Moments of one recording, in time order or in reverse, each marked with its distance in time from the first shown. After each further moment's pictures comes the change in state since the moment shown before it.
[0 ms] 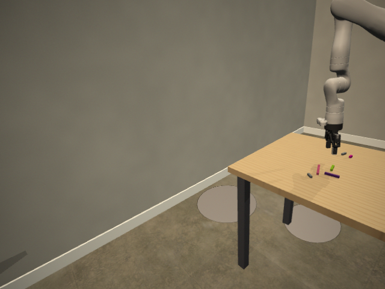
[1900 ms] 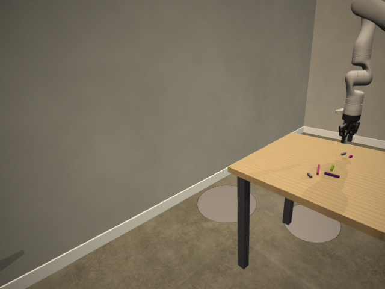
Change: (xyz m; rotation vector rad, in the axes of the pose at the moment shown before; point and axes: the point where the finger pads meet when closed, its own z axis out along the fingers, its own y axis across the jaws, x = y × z) arm -0.103 0.105 -0.018 -0.041 0.069 0.896
